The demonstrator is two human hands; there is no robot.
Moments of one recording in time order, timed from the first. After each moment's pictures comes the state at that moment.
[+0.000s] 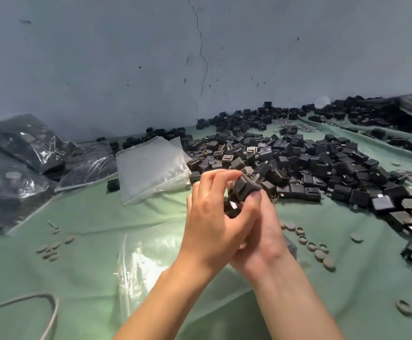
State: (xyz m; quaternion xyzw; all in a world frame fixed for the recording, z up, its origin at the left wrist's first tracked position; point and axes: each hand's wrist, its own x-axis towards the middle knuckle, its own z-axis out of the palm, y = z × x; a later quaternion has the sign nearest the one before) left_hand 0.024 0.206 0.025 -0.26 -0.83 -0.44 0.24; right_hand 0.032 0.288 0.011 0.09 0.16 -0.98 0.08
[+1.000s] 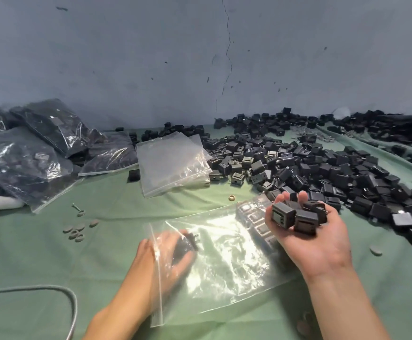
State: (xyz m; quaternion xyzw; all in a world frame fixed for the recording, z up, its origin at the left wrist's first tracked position) left_hand 0.034 0.059 -0.041 -0.16 -0.94 -0.28 0.06; right_hand 0.038 0.331 -0.001 0.12 0.11 -0.98 -0.07
